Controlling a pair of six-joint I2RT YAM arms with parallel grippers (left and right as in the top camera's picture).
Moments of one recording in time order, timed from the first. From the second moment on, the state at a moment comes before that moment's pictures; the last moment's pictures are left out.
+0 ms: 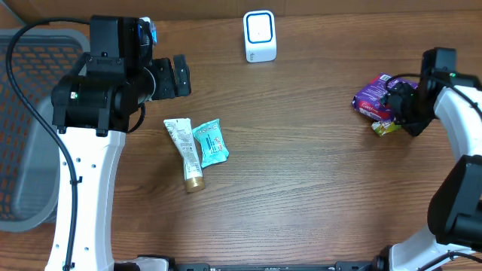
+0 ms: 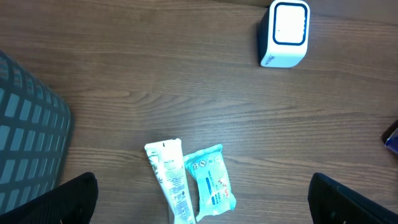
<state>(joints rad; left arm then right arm) -0.11 1.50 1.82 -1.20 -0.01 -0.23 -0.21 1.82 1.42 -0.96 -0.13 0.63</state>
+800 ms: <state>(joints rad) -0.11 1.50 1.82 -1.20 -0.01 -0.23 0.45 1.88 1.55 -0.74 -0.37 0.66</state>
